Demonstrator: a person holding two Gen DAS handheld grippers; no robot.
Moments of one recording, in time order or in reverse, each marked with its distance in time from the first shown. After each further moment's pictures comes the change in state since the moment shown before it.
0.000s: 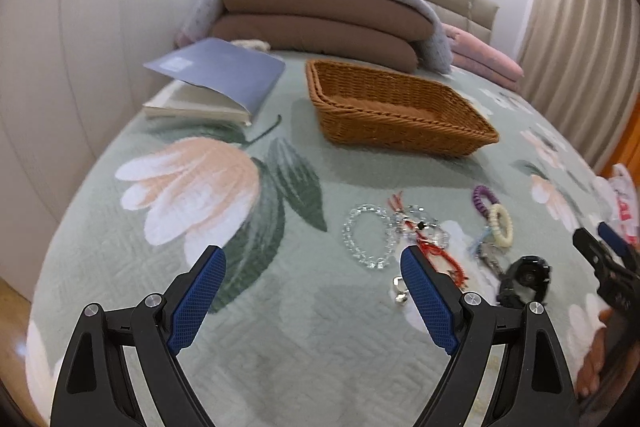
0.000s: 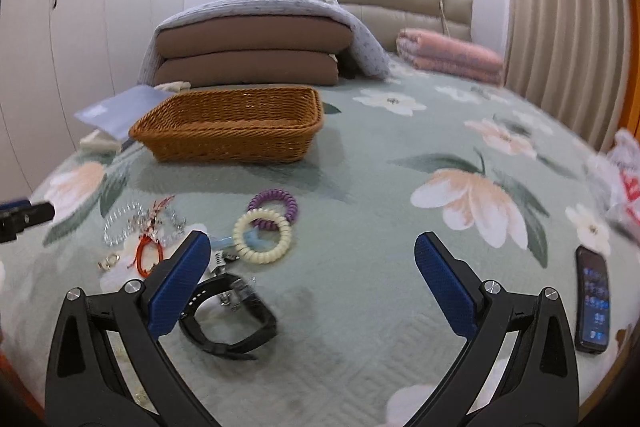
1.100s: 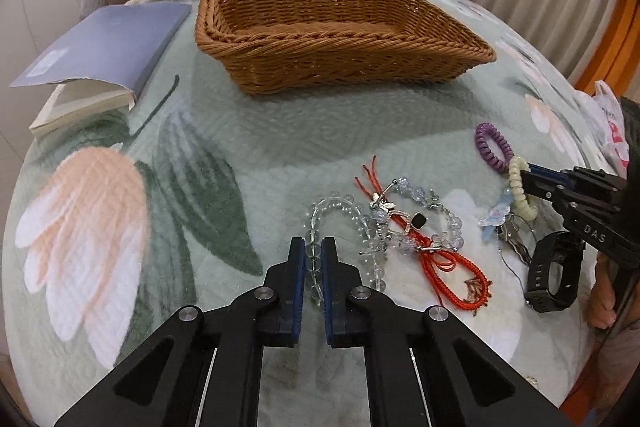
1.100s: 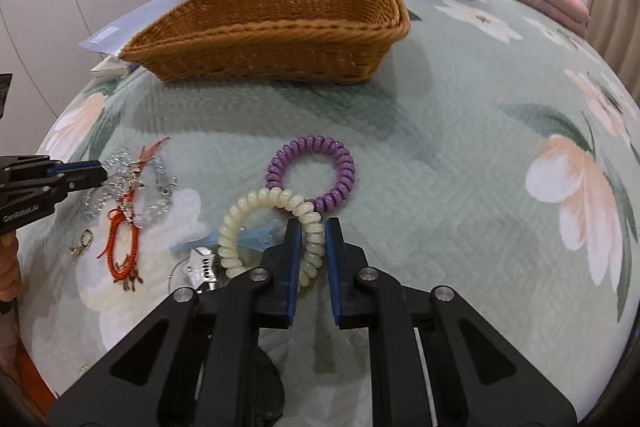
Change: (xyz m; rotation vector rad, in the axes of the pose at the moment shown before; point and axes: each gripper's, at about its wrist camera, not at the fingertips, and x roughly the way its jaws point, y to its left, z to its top) left arm 0.113 -0.042 0.029 0.215 0.277 -0.095; right arm 0.140 0.029 0.004 -0.151 0.438 0.161
